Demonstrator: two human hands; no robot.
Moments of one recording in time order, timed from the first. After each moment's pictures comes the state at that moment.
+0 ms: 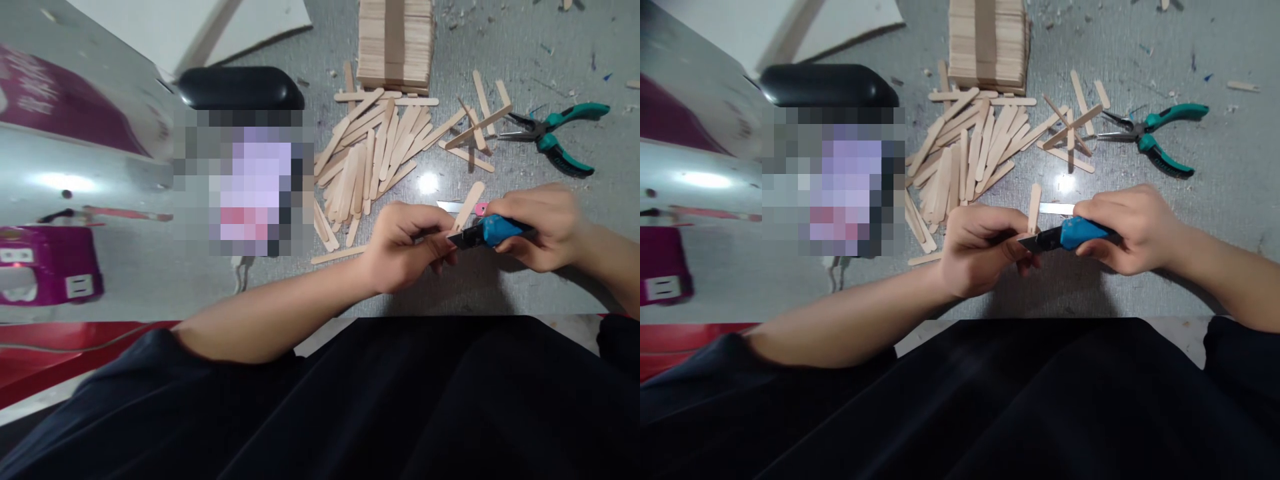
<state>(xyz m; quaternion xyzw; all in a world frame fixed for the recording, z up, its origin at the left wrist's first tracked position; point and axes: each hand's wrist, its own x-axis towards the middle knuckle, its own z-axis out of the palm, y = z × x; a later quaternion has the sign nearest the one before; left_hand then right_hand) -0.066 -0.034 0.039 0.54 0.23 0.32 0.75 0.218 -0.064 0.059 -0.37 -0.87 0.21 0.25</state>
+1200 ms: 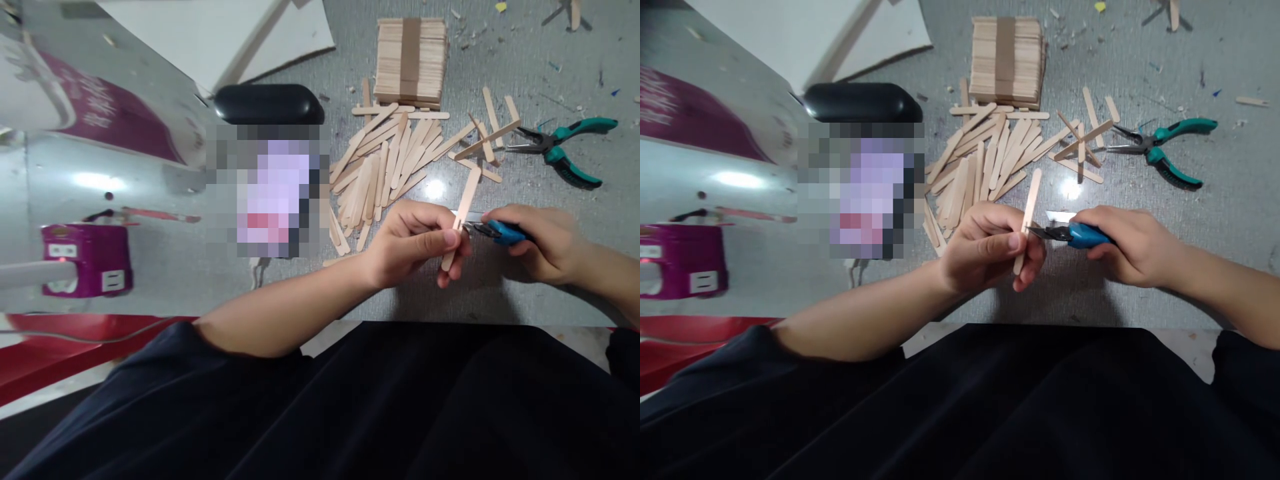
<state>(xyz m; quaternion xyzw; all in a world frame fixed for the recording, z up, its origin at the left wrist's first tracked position) -0.062 -0.024 0.043 0.34 0.14 0.29 0.89 0.211 -0.072 0.055 -0.37 -0.84 0.28 0.29</state>
